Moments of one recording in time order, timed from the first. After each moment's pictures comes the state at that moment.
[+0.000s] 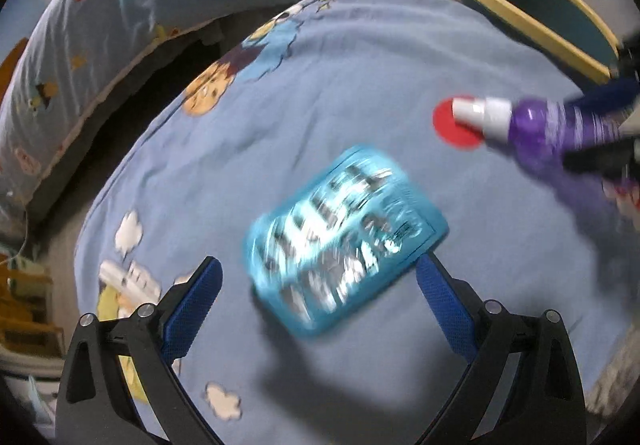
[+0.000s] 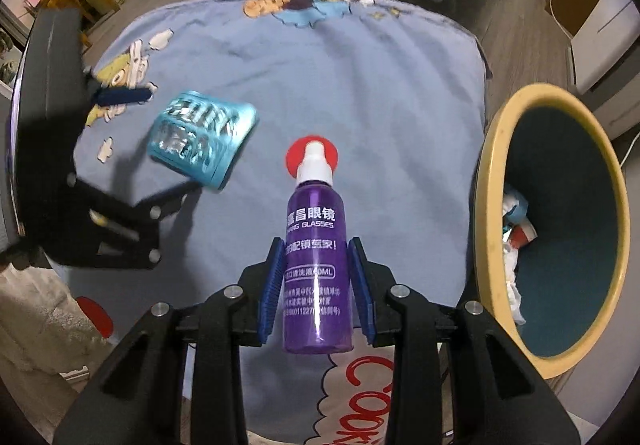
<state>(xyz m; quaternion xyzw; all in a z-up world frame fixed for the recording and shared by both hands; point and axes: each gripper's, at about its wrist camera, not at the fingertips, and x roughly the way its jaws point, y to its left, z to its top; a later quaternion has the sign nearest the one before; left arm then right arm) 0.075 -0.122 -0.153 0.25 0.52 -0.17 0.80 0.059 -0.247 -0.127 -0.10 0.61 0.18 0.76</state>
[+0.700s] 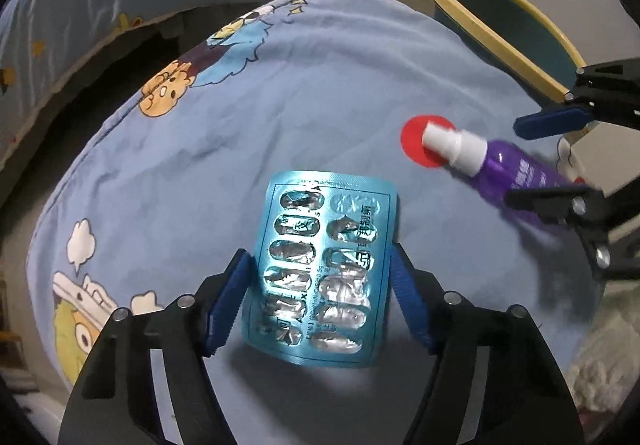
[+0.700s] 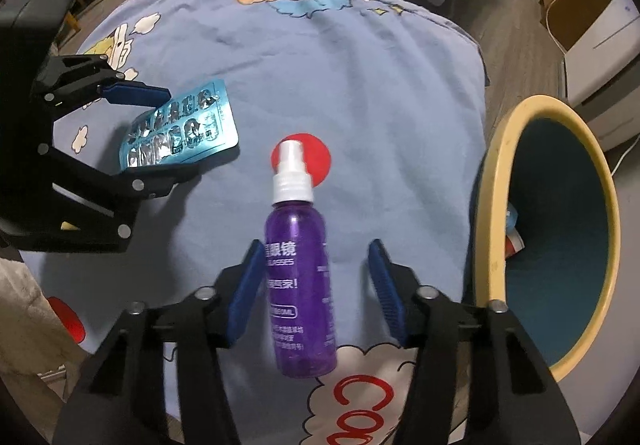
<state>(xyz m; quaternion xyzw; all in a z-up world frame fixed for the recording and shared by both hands) 0.075 -0.109 -0.155 0.19 0.55 -0.24 0.78 0.061 -0.234 -0.138 -0.15 0.60 0.17 0.77</state>
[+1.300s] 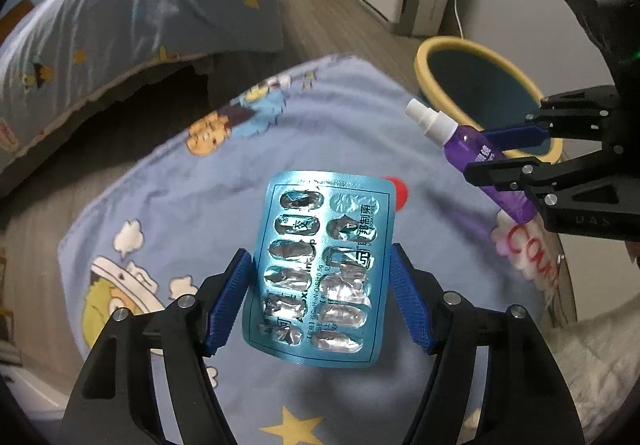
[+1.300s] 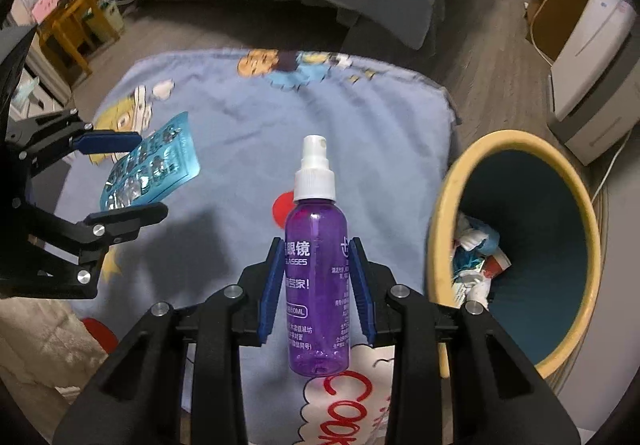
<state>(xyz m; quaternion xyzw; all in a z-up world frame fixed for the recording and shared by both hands) 0.043 -0.106 -0.070 0.14 0.50 -0.22 0.83 0.059 -0.265 -0.068 -0.08 0.54 0.17 0.82</state>
